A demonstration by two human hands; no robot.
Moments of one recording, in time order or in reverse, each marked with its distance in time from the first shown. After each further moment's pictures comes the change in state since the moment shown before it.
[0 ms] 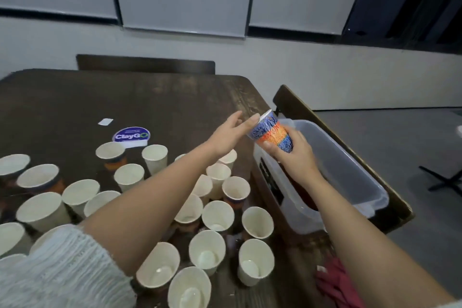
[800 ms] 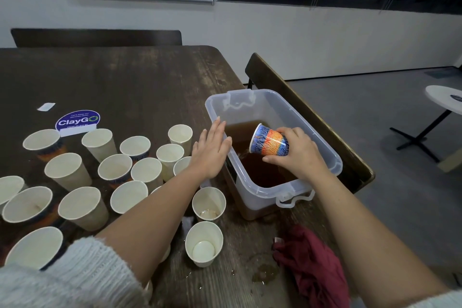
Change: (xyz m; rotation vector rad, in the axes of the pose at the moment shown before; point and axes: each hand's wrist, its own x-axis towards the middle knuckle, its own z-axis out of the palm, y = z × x) left_hand 0.032 -0.090 0.117 0.583 -0.012 0.031; right_hand -0.016 0.107 -0.082 -0.620 -0.135 0.105
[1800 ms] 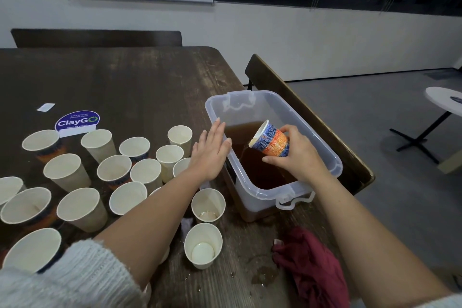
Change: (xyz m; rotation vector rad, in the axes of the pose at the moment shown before) left_hand 0.005 -0.008 0.006 0.001 0.008 0.016; right_hand 0.001 0.003 0.003 0.180 -0.003 0.024
